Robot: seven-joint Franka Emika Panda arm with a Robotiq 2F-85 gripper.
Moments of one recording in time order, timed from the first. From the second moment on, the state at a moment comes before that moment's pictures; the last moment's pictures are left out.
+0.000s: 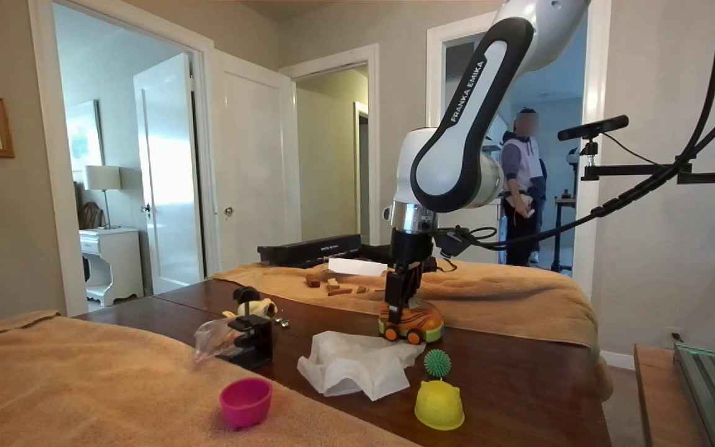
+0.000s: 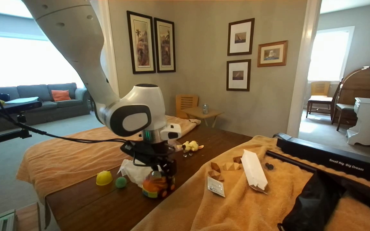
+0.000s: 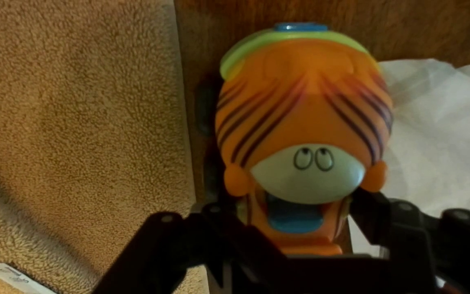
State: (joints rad) arm -0.03 0.23 0.05 -2.51 0.03 2.89 -0.18
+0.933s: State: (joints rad) arm -0.03 0.24 0.05 -2.49 0.03 2.89 -0.15
